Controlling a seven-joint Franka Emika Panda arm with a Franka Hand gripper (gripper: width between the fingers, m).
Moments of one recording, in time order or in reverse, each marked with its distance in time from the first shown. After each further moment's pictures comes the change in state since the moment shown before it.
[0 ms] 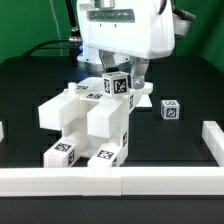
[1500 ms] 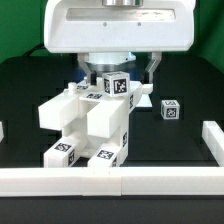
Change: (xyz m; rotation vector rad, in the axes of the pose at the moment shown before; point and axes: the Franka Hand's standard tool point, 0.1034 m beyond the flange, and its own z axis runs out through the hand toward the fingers) arm 0.007 0.000 0.001 -0.074 0.064 -1.265
